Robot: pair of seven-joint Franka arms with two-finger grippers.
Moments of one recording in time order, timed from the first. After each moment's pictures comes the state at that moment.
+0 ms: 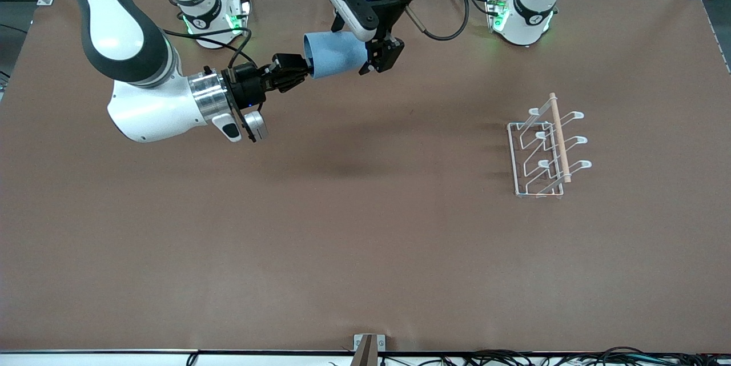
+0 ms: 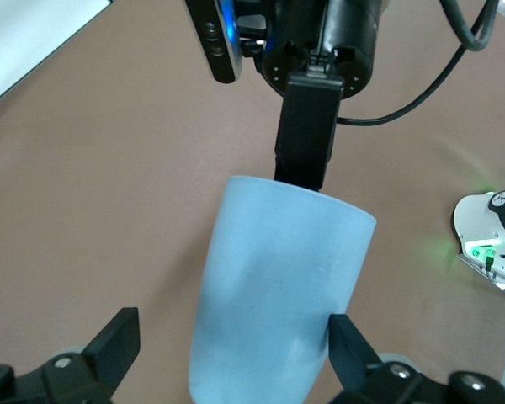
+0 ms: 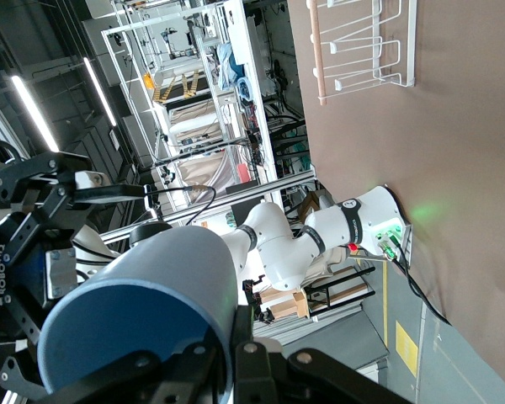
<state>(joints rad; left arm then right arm) -0.58 0.23 -0.27 -1.33 -0.22 1.92 0.17 0.00 0.20 0.36 -1.86 1.37 1.59 -0.21</state>
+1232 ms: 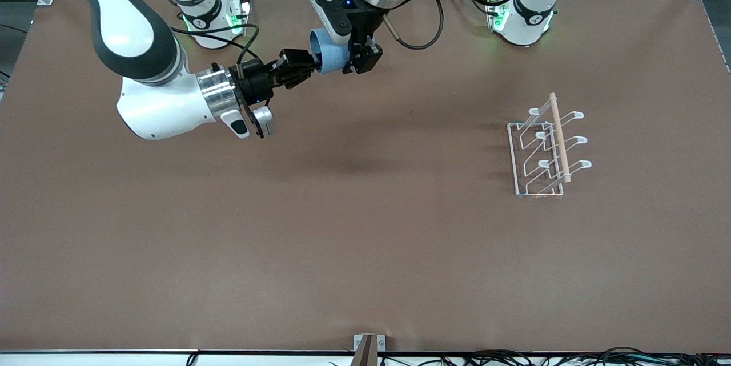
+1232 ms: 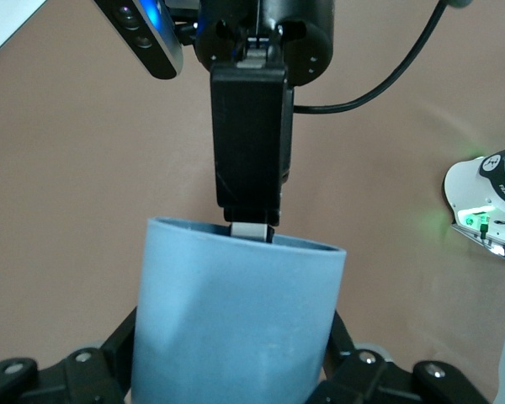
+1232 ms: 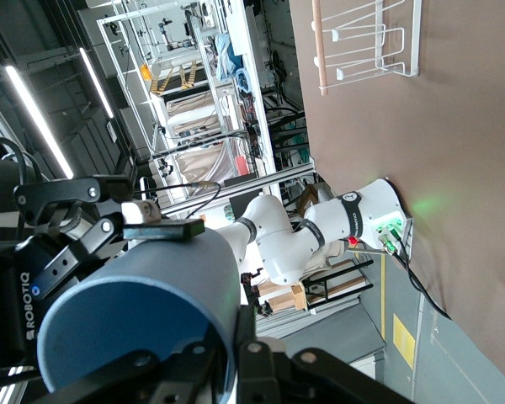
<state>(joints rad) -0.61 0.27 -0.28 -1.33 -0.21 1.92 0.23 0.02 0.20 0.36 -1.86 1.37 1.59 -0.21</state>
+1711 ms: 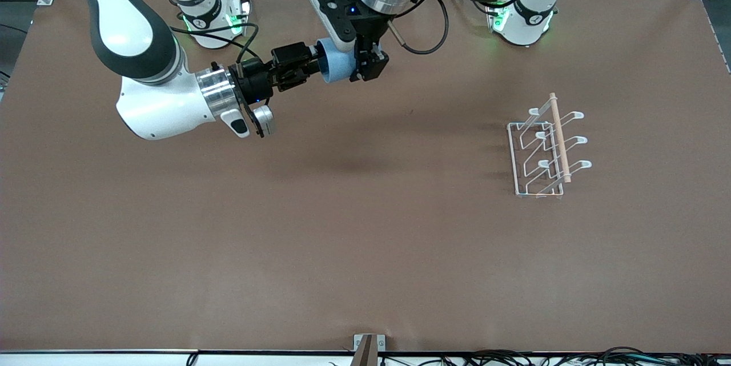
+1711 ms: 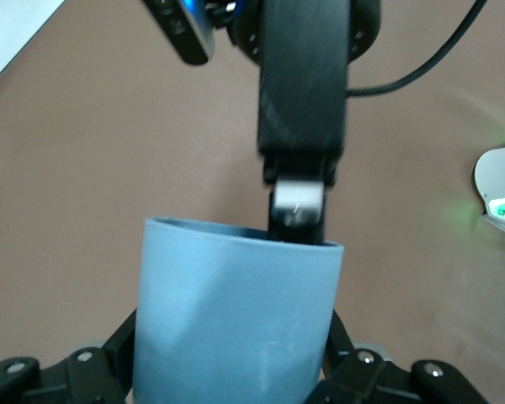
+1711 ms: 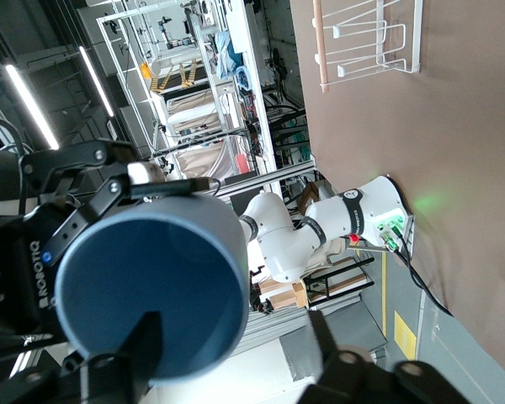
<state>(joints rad) -0.60 0.28 -0.27 -1.33 -0.16 1.90 0.25 0.02 0.20 0.36 -1.85 1.37 1.59 -0.20</state>
